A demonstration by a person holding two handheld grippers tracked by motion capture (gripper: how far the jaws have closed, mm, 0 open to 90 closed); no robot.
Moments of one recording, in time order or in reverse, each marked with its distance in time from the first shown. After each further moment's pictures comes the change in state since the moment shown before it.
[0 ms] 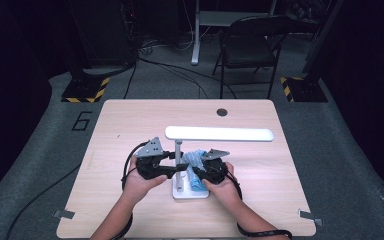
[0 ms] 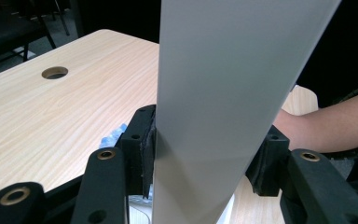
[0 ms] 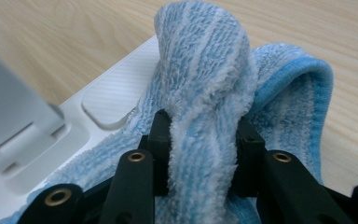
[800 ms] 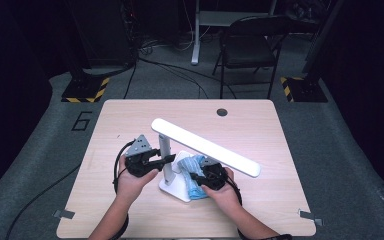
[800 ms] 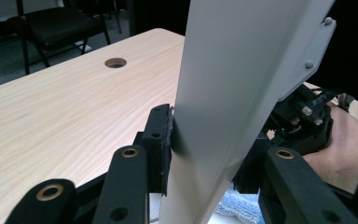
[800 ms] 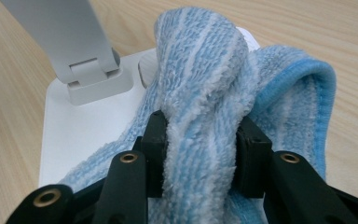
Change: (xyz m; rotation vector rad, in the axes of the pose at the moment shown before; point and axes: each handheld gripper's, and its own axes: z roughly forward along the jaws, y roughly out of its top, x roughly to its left) left arm 0.009 -0.009 -0.019 -0.019 0.203 -0.067; right arm 0.015 -0.004 -0.011 -0.008 0.040 0.024
